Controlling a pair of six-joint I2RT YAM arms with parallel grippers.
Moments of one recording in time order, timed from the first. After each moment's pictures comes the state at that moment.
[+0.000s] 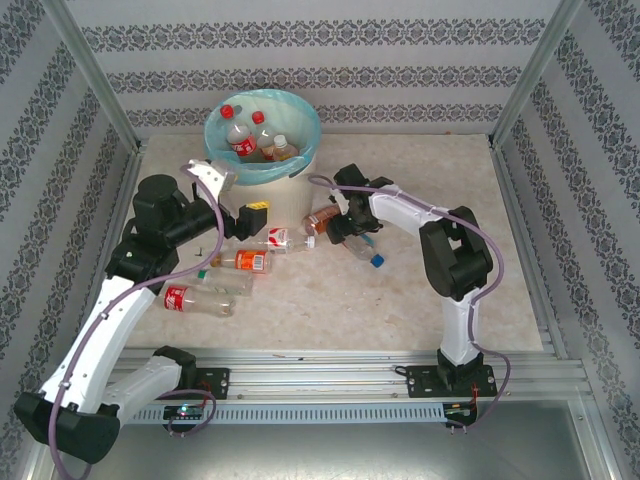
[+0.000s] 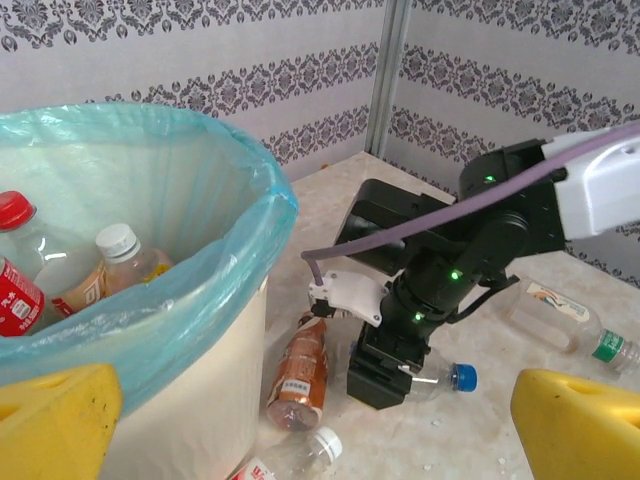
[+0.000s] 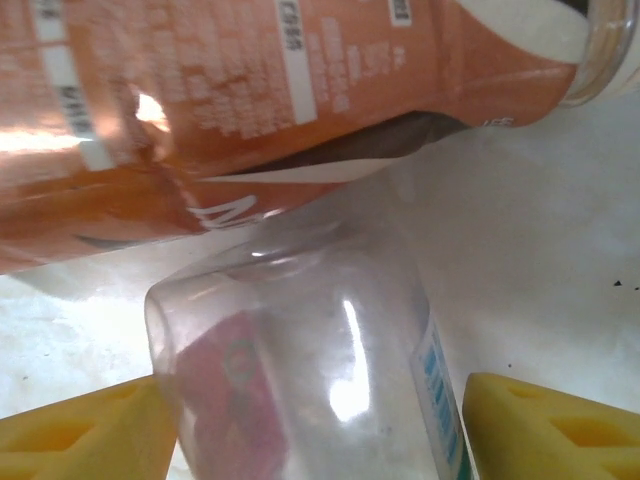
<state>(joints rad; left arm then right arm) -0.26 0.95 1.05 -0.34 0.47 0.07 0.48 2.03 1.49 -0.76 -0.06 0.08</state>
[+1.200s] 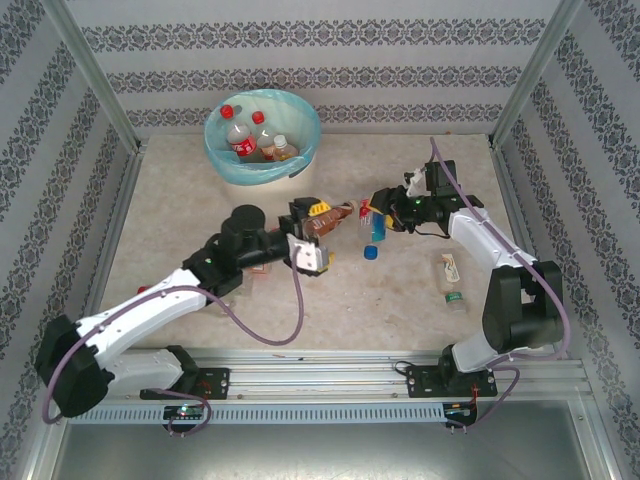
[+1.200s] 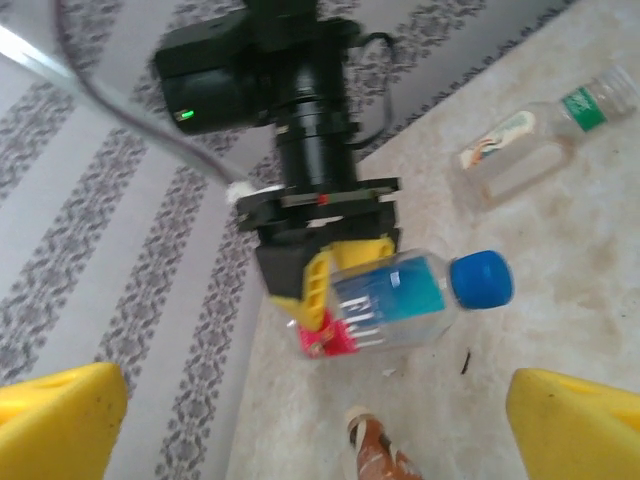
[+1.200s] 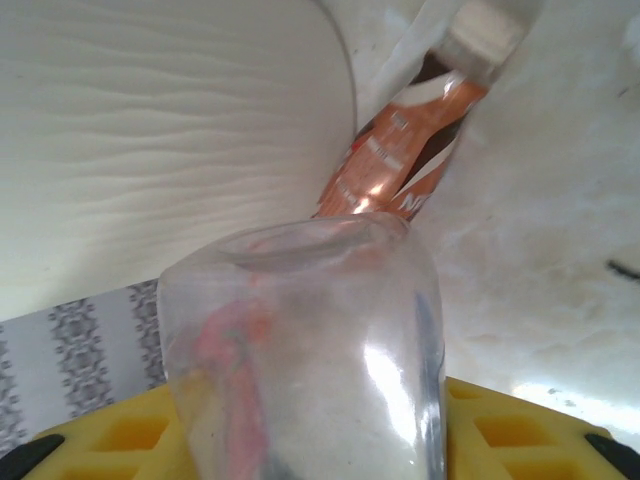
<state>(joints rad) -0.76 1.20 0.87 0.09 0.33 1.03 0.12 1.53 1.07 -0.41 -0.78 0.81</state>
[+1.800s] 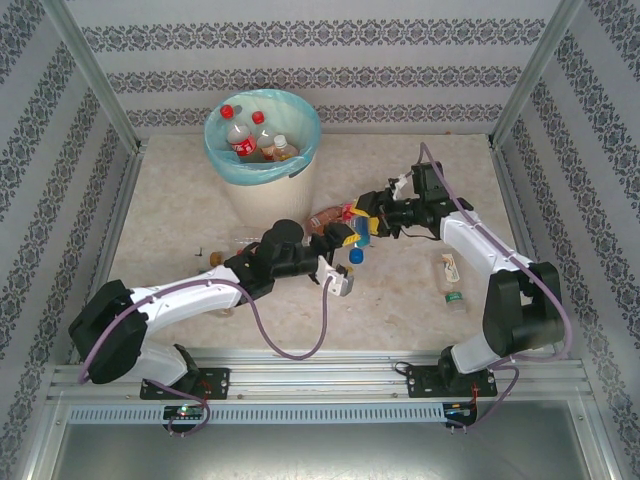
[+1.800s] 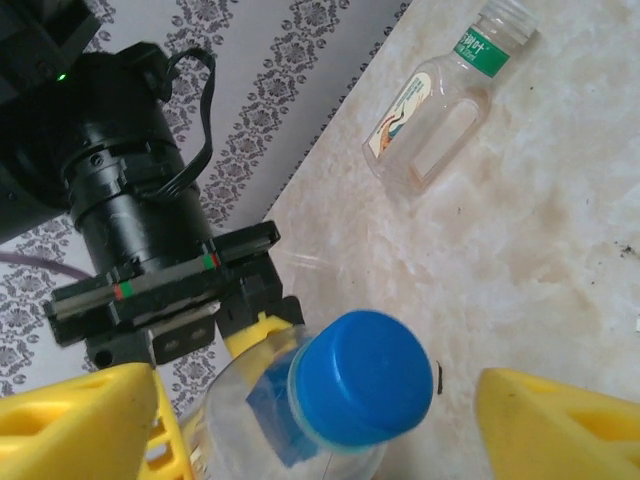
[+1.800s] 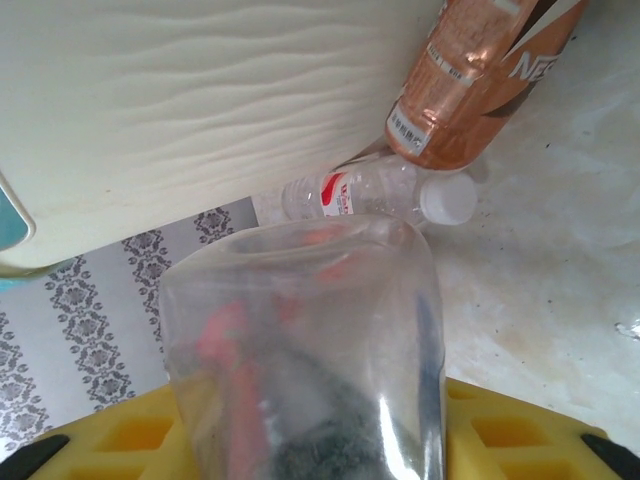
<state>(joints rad) -0.85 1.42 0.84 0.25 0.31 1.25 0.21 1.52 1.06 -0.36 -0.89 1.00</state>
